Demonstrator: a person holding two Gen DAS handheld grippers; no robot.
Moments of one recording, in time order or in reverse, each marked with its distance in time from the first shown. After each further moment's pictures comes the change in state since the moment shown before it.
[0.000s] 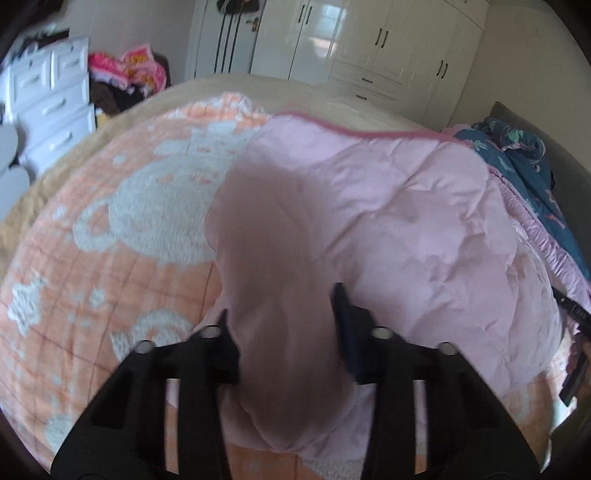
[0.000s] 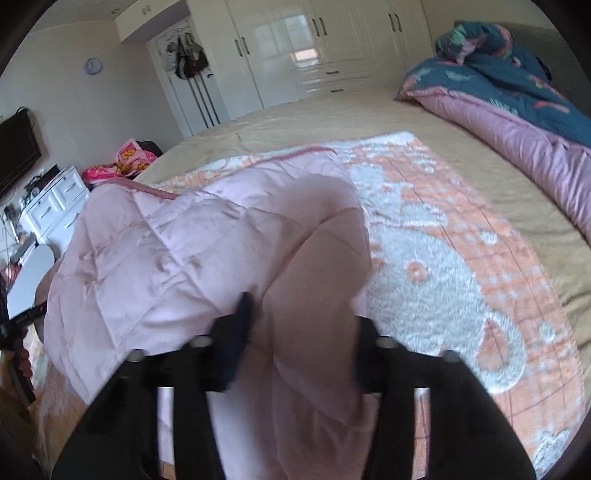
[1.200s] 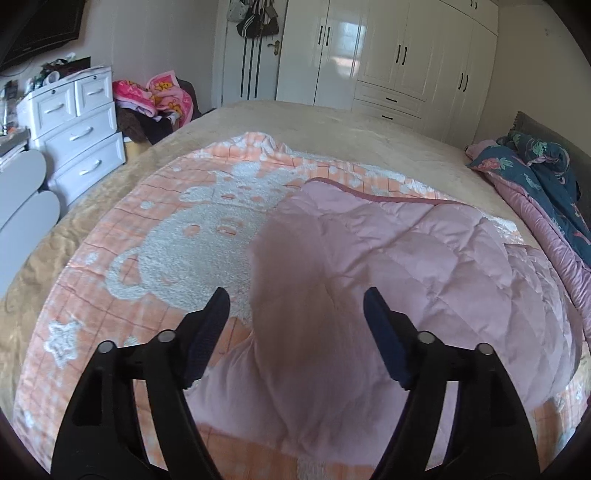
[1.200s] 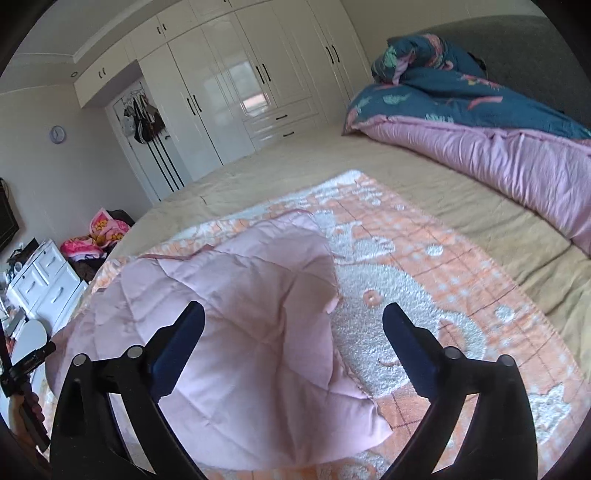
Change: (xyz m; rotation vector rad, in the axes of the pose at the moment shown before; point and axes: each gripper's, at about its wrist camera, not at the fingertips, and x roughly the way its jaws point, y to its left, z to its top) left arm -0.019 -0.011 0.034 -0.005 -0.070 0.140; right arm -0.055 -0.011 0.004 0.194 -0.154 -0.113
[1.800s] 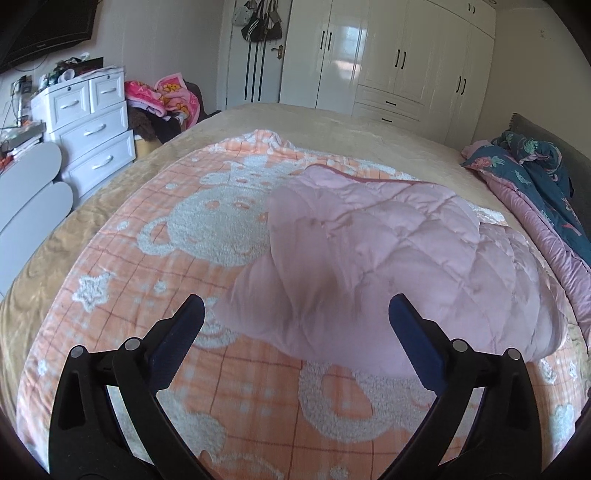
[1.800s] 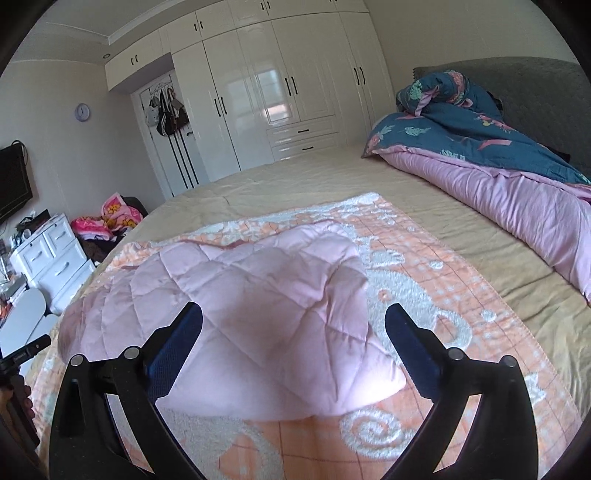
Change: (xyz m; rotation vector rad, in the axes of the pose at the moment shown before) left arm -0.059 0.002 -0.047 -0.019 0.000 0.003; right arm -0.056 0.045 -0.029 -0.111 -0.033 -0.022
